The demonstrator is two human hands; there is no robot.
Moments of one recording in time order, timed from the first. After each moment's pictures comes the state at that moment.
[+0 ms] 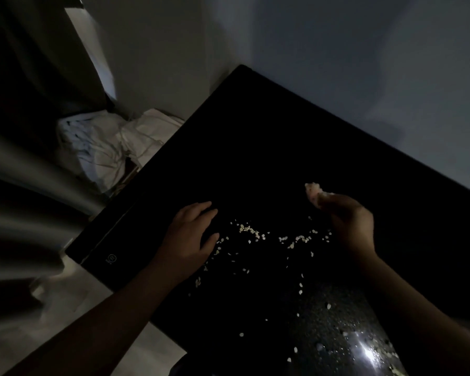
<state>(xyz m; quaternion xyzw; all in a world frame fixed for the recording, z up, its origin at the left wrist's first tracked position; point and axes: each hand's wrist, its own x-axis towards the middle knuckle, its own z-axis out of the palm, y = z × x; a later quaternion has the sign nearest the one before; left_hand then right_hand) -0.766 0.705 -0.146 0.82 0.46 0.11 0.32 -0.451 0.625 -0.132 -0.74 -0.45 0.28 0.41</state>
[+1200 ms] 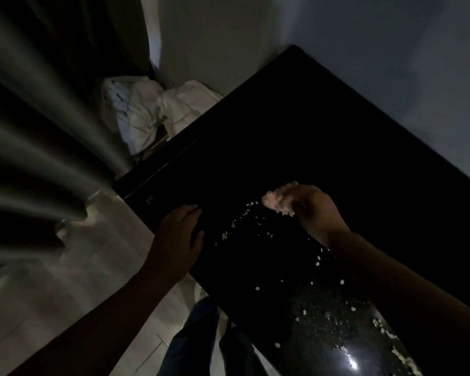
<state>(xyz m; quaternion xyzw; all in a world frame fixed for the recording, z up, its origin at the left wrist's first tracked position) -0.836 0.614 -0.135 0.74 0.59 0.11 0.31 -0.539 0.639 -0.131 -0.64 -0.70 0.28 0.18</state>
